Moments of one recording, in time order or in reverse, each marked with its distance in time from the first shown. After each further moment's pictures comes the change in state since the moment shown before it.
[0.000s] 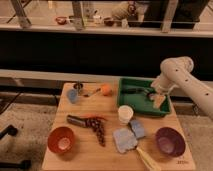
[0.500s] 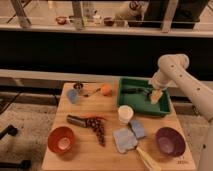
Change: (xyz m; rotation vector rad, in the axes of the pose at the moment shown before) arm -0.009 -0.030 0.014 -0.007 -0.025 -0.018
